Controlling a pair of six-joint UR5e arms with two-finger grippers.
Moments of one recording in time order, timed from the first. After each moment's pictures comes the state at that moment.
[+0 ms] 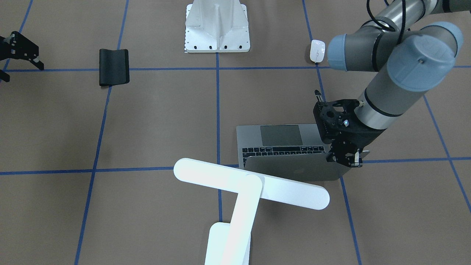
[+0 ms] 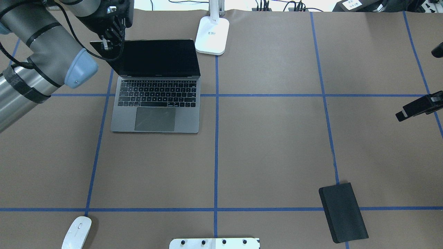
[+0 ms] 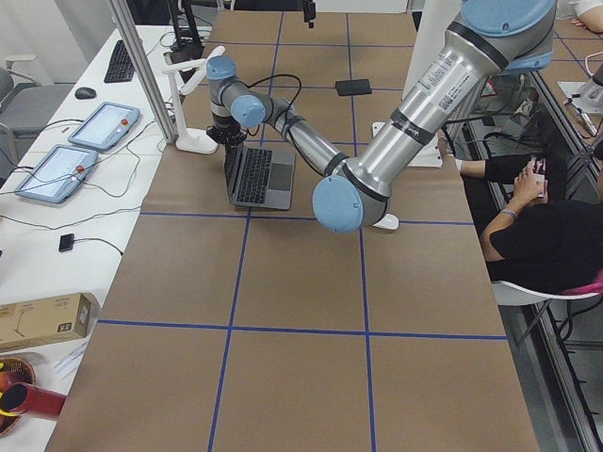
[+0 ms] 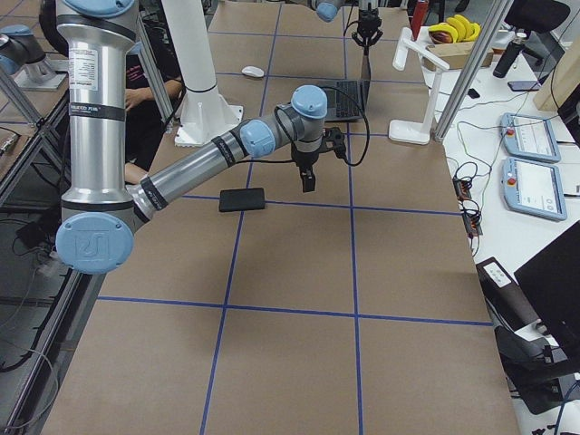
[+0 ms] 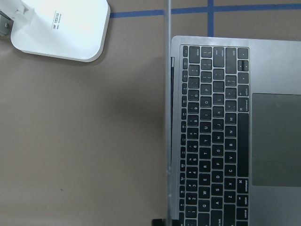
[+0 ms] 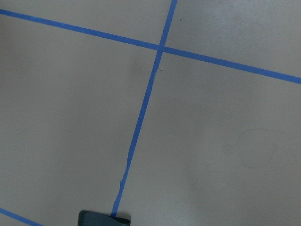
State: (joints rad) left arm -1.00 -2.26 -1.51 -1.67 -2.18 0.70; right arm 1.16 -1.62 2.17 -1.65 2.40 0.35
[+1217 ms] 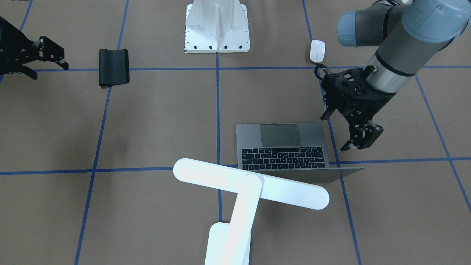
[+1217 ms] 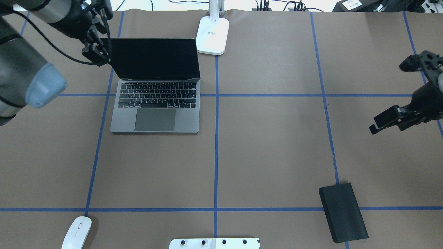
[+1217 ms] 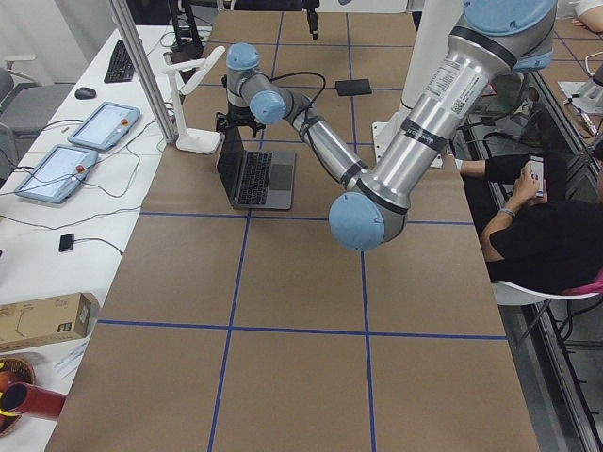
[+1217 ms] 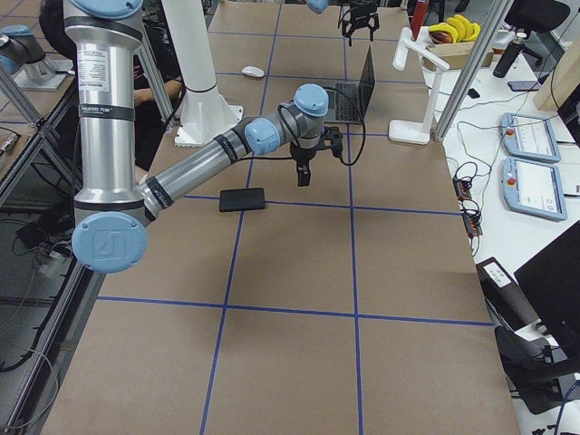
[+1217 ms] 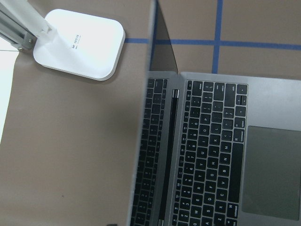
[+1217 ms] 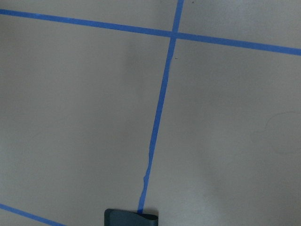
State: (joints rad) left arm -1.02 -2.08 -1.82 -1.66 -2.19 0.27; right arm 1.00 -1.58 2.17 -1.65 2.41 0.59
